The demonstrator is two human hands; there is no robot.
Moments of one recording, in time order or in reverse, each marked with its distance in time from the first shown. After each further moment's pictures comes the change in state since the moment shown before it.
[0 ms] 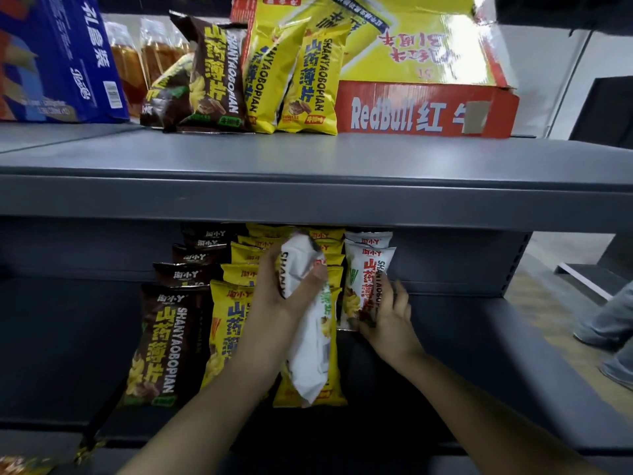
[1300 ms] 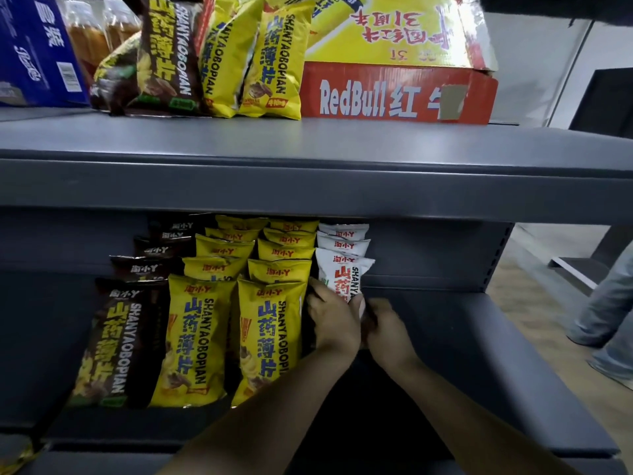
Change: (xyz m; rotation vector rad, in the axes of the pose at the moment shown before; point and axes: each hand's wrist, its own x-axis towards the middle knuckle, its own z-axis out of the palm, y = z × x) left_hand 0.067 -0.142 0.128 0.873 0.168 -0.214; right_hand -0.010 0.028 -0.025 0.319 -0.042 0.112
